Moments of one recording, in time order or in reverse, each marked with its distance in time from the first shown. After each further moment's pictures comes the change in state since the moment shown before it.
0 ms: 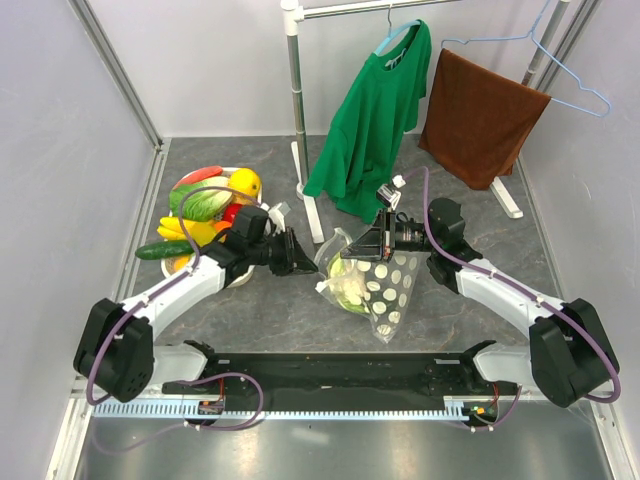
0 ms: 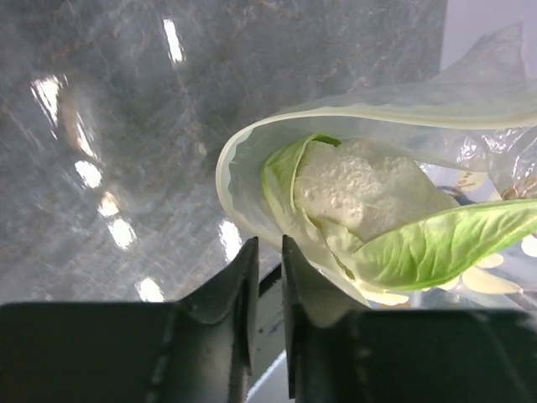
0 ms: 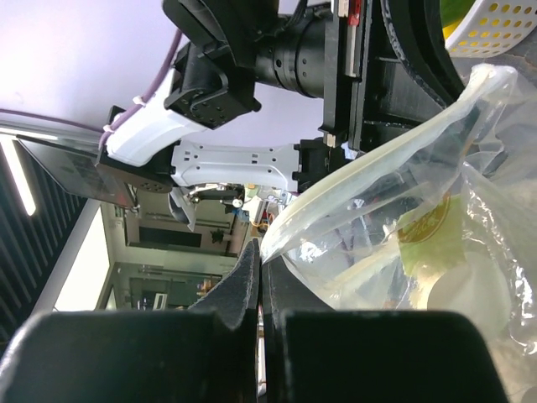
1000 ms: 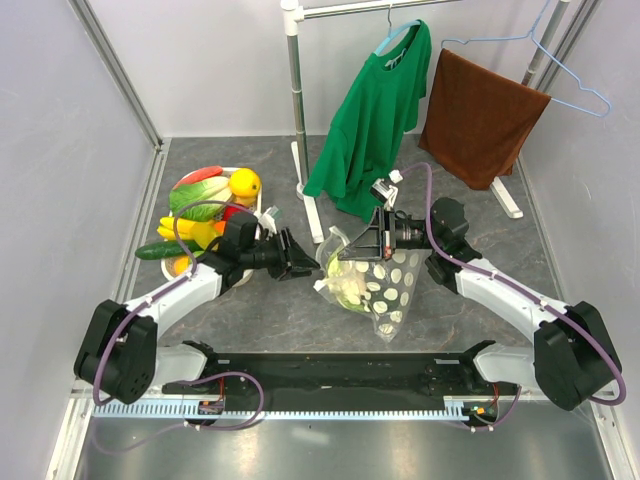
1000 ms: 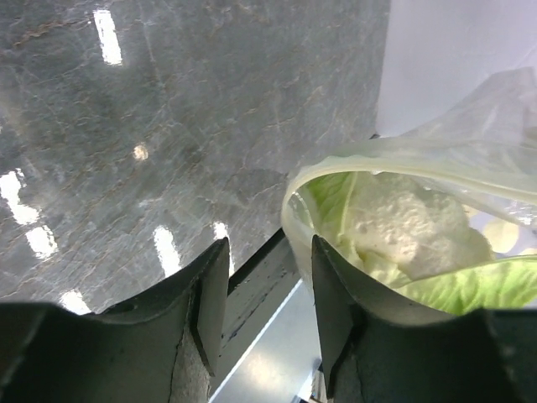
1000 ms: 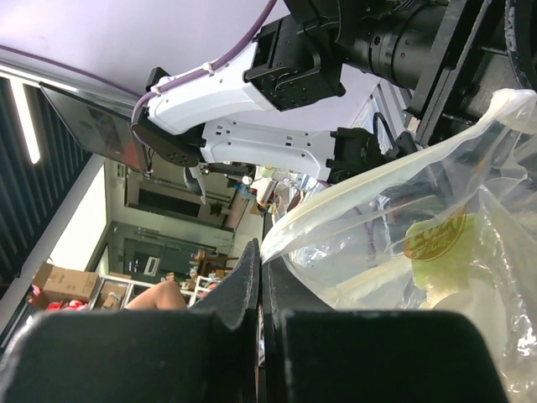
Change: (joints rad) left arm 0.073 -0.014 -0.136 0.202 0.130 -0.167; right arm 0.039 -0.017 0.033 0.113 -0.044 0.051
